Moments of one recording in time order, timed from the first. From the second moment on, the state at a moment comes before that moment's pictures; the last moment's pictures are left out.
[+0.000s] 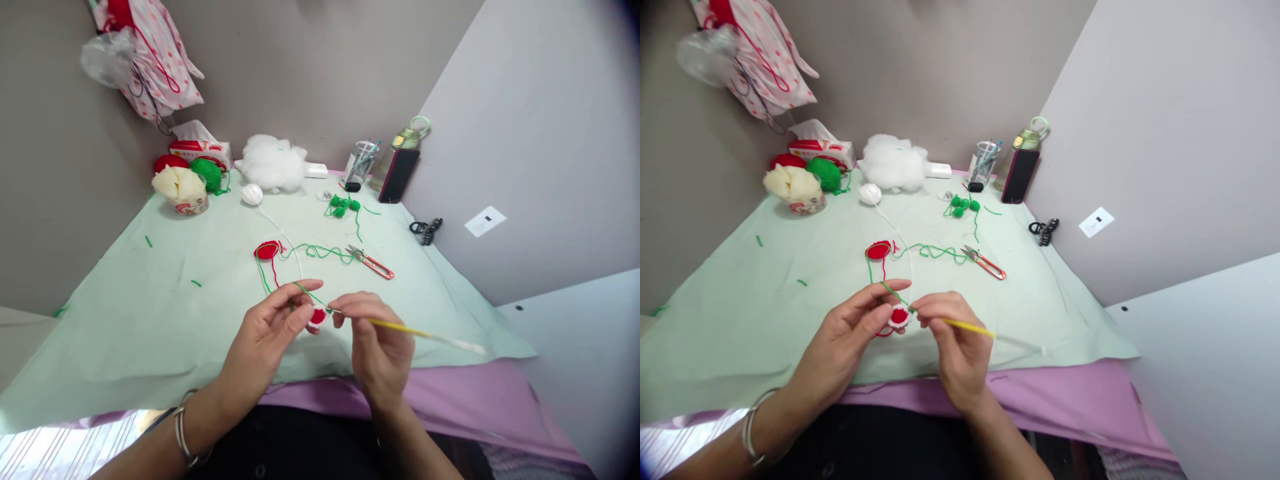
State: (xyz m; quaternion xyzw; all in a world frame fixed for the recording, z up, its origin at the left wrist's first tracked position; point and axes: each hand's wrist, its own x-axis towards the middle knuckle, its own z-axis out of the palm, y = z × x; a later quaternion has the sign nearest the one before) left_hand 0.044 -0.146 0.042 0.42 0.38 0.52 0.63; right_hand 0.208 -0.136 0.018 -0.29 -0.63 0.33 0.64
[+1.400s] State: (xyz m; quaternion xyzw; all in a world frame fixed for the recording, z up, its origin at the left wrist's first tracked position) left_hand 0.040 -0.143 0.047 0.26 0.35 0.46 0.77; right_hand 0.216 -0.149 0.020 -0.31 -0.76 0.10 0.56
